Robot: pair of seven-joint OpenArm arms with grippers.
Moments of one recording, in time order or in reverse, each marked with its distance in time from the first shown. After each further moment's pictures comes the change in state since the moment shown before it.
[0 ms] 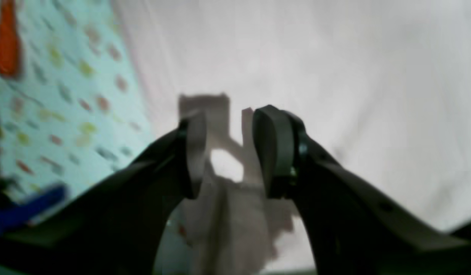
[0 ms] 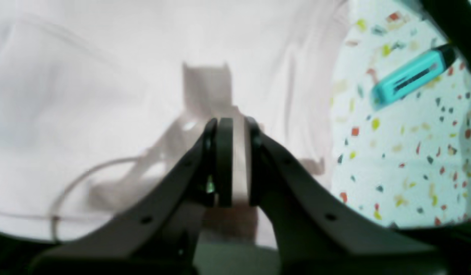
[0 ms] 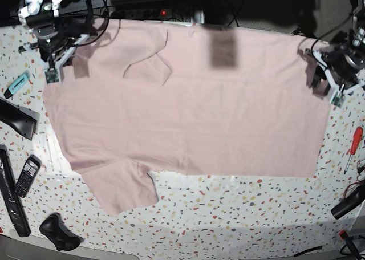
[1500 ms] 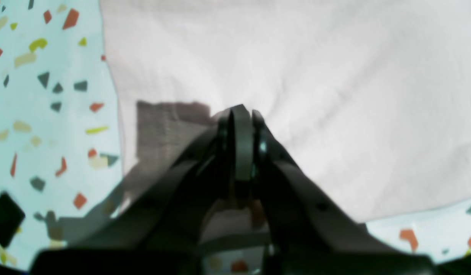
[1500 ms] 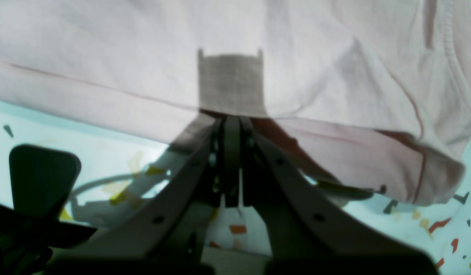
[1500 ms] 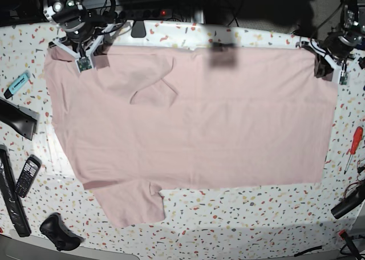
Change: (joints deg) left arm 6.2 4.1 -0.3 -13.2 -1.6 4.1 -14.0; right arm -2.3 -0.5 -10.3 -10.9 -2.4 1.3 7.1
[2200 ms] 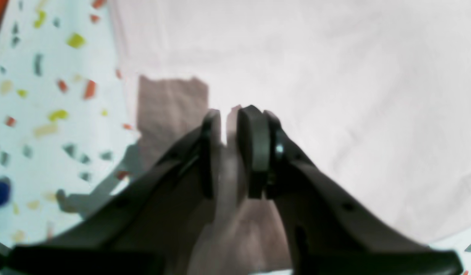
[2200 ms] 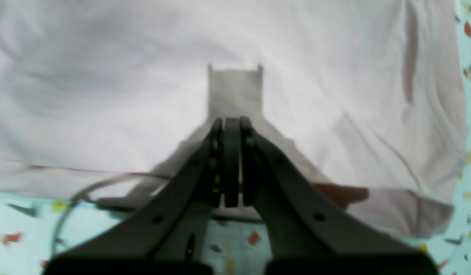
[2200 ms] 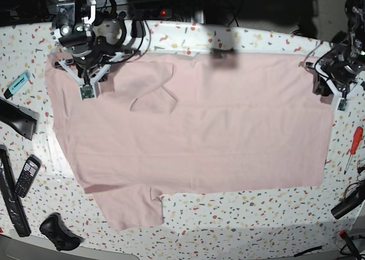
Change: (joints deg) left arm -11.3 -1.2 0.4 -0.7 -3.0 -0.4 10.4; right arm 13.2 -7.0 -0.7 -0.3 -1.7 0.0 -2.1
